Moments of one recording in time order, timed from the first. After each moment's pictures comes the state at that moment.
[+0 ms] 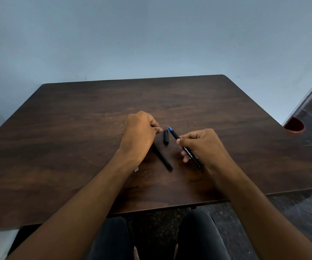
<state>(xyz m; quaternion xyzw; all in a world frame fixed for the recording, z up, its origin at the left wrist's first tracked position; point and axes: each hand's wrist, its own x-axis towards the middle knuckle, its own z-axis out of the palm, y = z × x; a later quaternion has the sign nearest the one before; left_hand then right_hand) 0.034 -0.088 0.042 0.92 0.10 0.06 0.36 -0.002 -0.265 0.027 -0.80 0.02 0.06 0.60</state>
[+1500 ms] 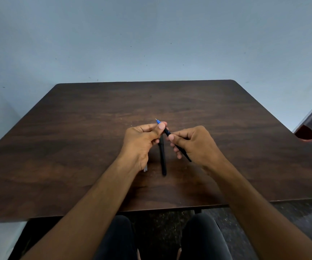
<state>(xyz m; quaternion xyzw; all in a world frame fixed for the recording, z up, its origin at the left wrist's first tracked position) -0.014 -0.072 0.038 0.60 0.12 0.04 0.79 -0.007 -0.232 0.042 -0.81 -0.13 0.05 0.57</state>
